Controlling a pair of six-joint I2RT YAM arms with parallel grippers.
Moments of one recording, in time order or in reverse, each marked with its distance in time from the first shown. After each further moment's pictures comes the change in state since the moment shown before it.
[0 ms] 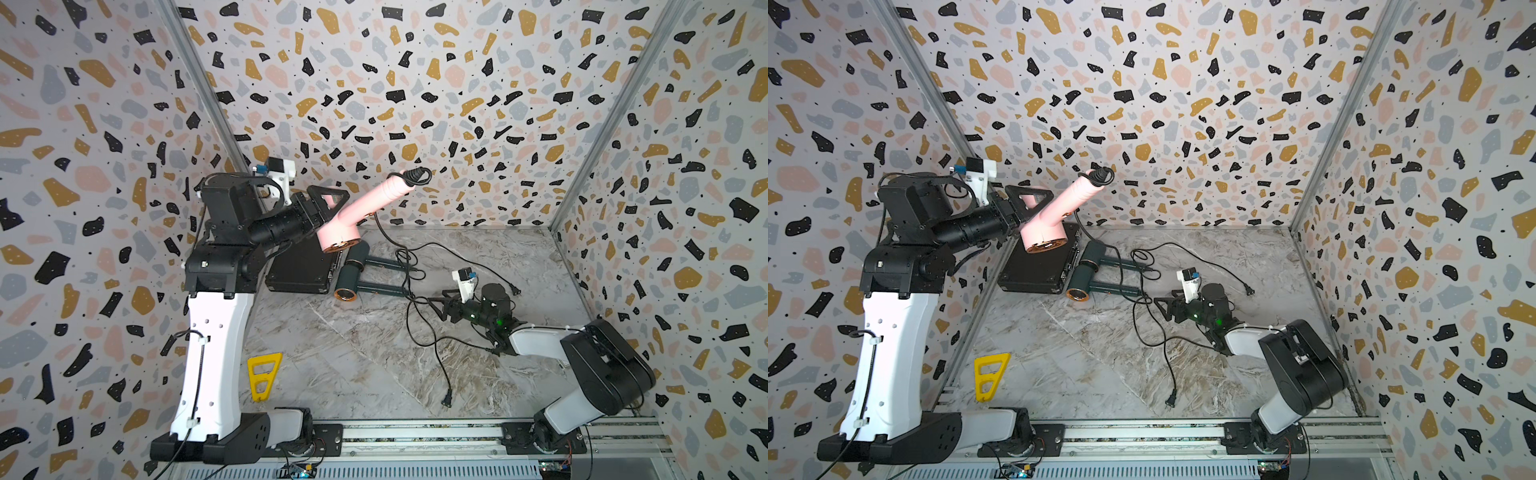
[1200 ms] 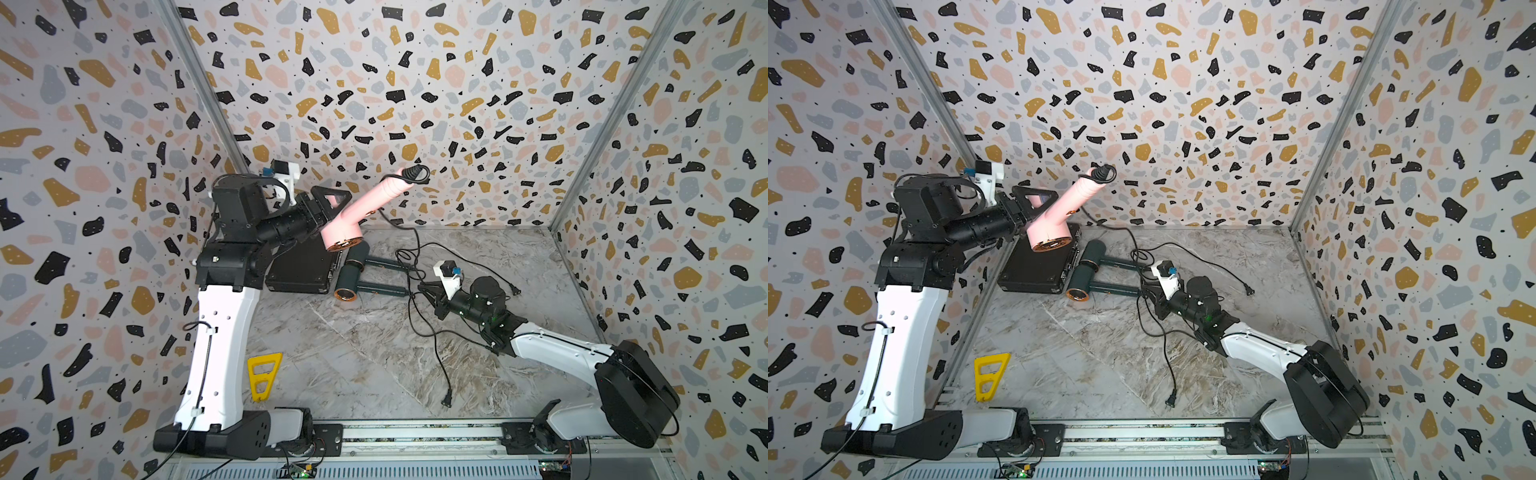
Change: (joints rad) left arm 0.000 0.006 -0.105 0.117 0.022 -0.061; right arm 0.181 -0.114 0.186 -0.195 0.159 -0.276
